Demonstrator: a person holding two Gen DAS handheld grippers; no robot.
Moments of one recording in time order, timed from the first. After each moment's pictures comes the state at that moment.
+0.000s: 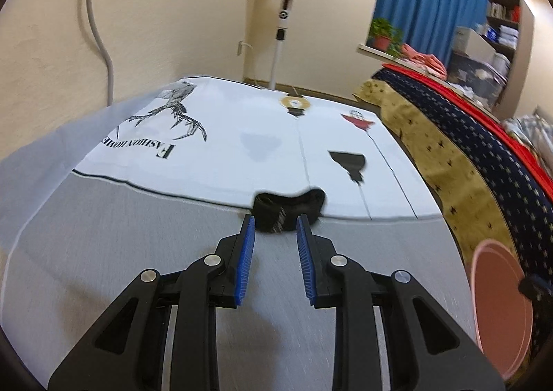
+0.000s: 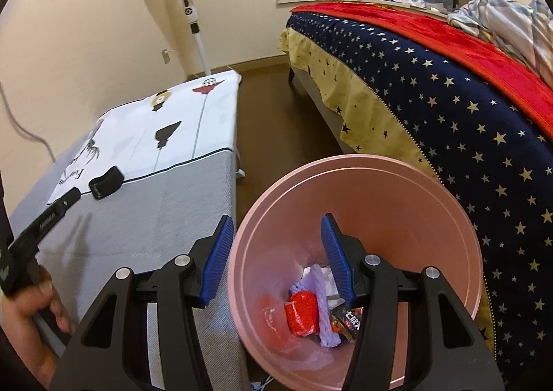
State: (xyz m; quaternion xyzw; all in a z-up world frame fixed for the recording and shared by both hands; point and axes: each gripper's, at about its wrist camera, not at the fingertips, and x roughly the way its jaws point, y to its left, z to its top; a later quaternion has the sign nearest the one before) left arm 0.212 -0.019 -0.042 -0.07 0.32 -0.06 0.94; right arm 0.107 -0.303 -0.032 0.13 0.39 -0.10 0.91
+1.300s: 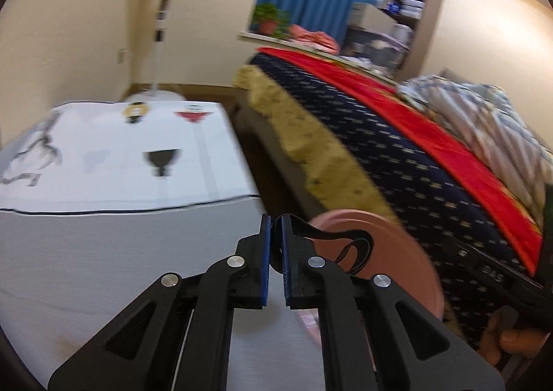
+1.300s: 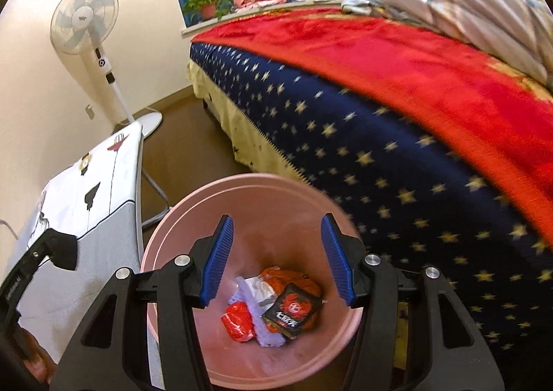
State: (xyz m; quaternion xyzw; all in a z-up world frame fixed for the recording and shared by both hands) left arm 0.142 -0.164 0.008 -0.04 0.32 -0.29 0.90; right arm 0.033 -0.393 -0.002 0.20 0.34 -0.26 0.88
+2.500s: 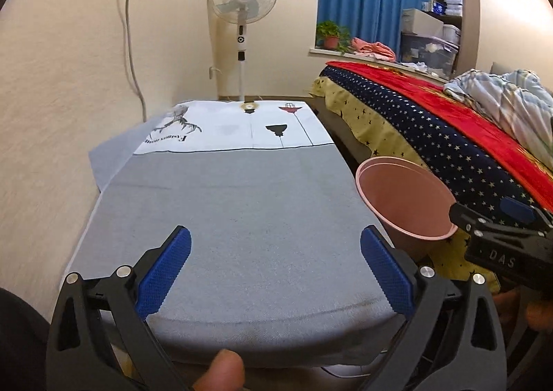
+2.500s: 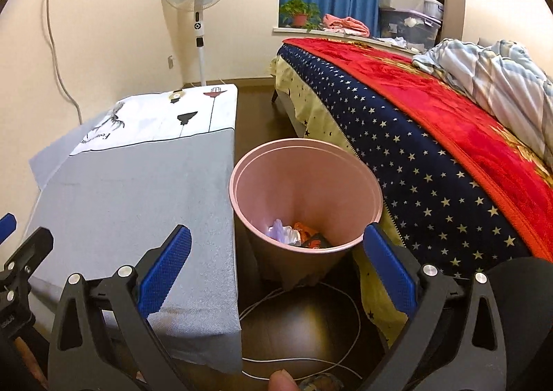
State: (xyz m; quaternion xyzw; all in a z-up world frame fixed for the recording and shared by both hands) left arm -0.054 -0.039 0.031 0.01 0.29 -0.11 0.95; right arm -0.082 -0.250 0.031 0.05 0.35 -0.13 0.93
